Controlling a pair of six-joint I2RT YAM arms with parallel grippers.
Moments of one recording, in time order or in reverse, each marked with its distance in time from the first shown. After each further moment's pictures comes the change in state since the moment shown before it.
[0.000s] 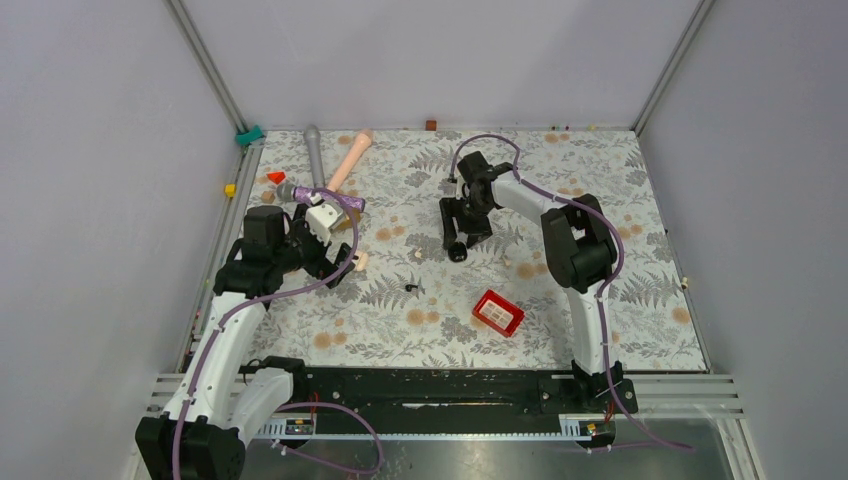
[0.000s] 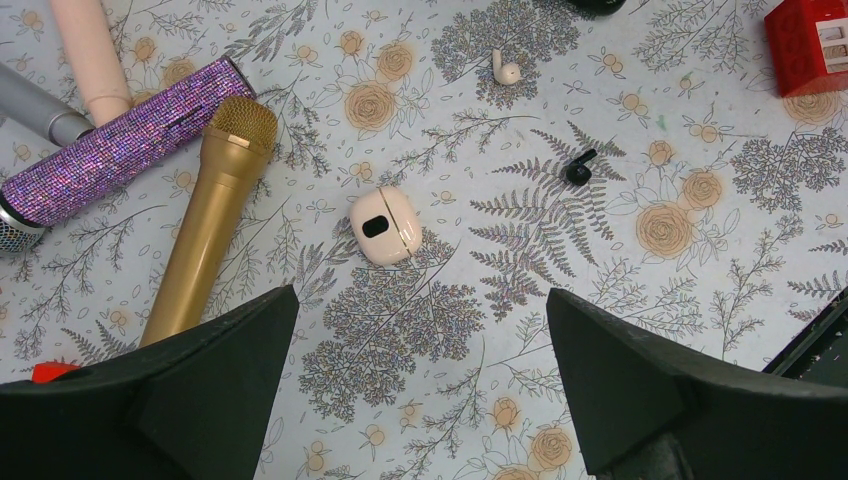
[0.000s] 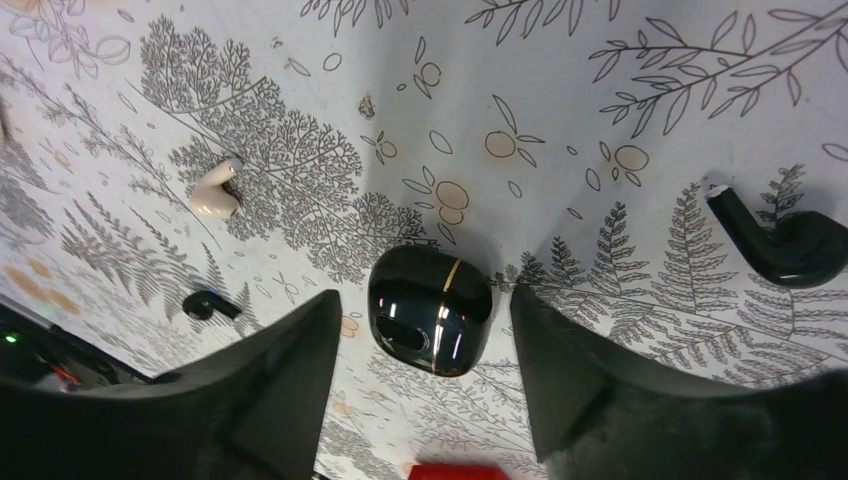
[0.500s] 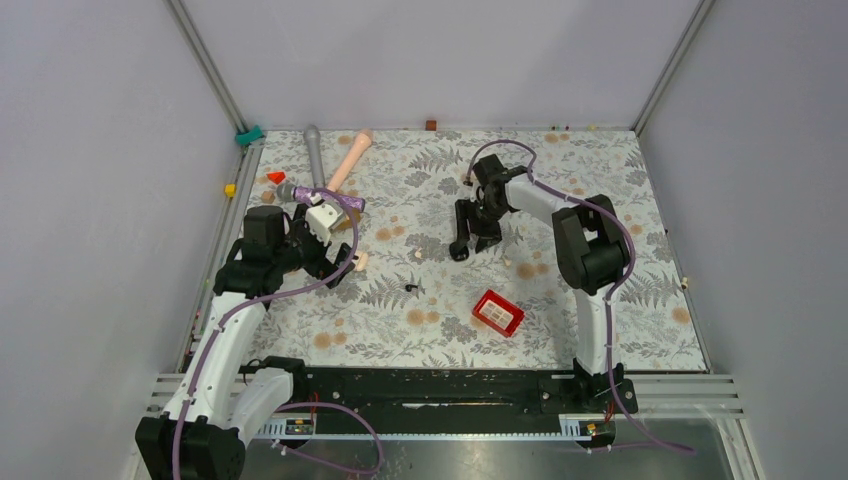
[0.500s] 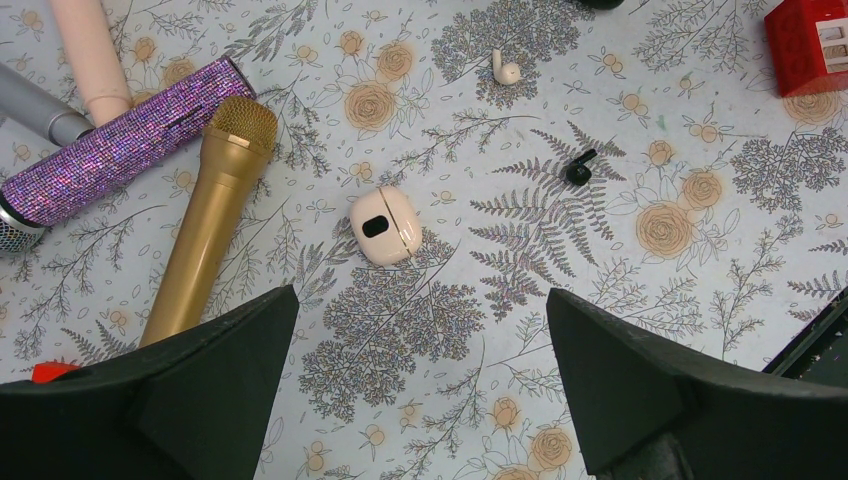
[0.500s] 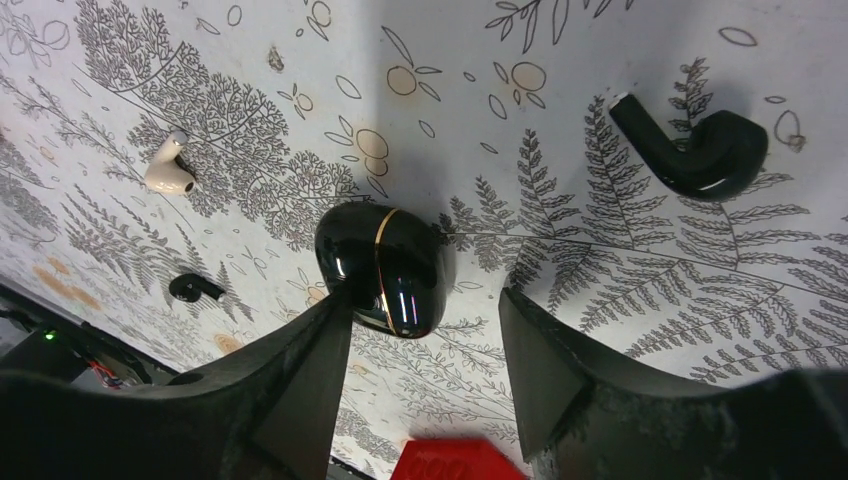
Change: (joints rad) left arm 0.000 0.000 0.000 0.000 0.000 0.000; right arm -0.051 -0.059 -0.111 0.024 -0.029 0.034
